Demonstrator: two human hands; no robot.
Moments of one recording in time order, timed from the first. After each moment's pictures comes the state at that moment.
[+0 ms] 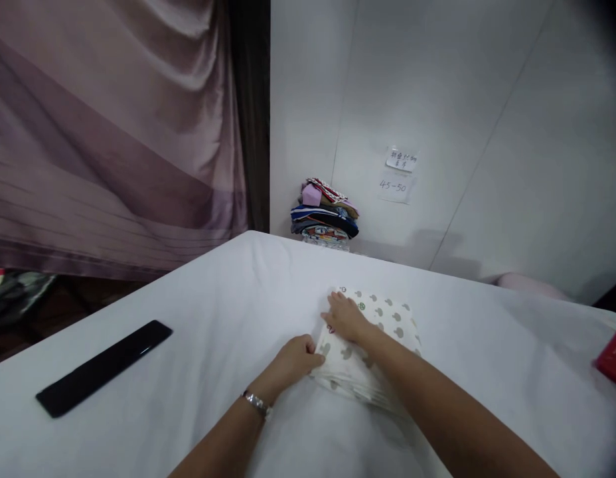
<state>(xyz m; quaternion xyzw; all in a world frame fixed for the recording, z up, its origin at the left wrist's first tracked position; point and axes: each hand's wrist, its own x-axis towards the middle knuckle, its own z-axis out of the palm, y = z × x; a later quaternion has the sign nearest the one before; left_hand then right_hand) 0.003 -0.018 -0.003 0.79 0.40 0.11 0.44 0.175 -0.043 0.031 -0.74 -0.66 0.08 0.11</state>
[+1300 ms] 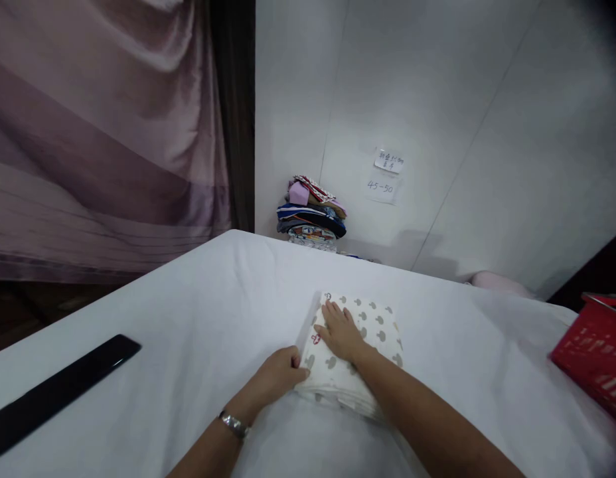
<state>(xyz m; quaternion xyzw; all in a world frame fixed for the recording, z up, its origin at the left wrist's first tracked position) 0.001 -0.019 0.006 0.81 0.37 0.07 0.44 0.199 -0.057 0.005 -0.75 -0.64 0.09 0.12</state>
